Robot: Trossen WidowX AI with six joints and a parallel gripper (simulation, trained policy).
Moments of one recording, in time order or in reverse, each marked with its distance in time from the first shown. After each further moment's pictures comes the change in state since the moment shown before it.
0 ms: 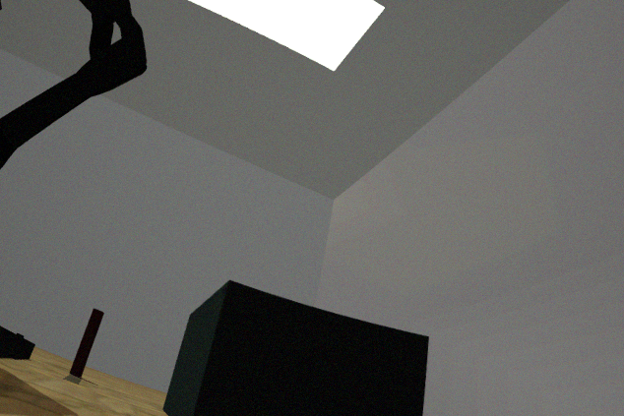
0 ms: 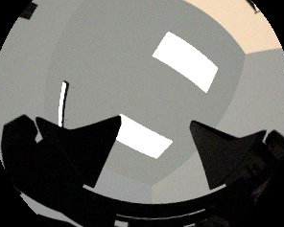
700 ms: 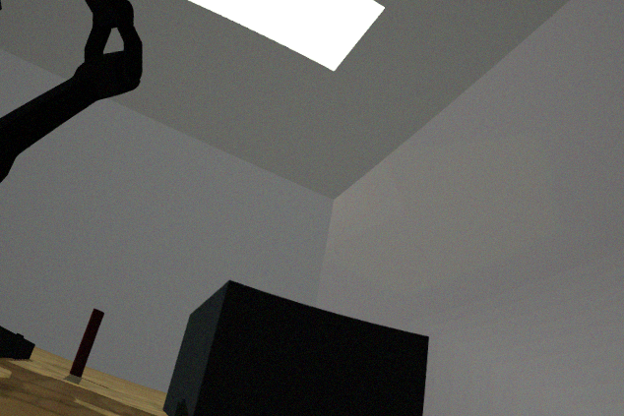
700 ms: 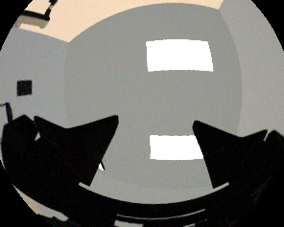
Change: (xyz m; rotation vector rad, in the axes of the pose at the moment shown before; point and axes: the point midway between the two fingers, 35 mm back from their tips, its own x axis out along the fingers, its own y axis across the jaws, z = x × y) arm -0.005 -0.043 0.045 0.581 -0.130 0.107
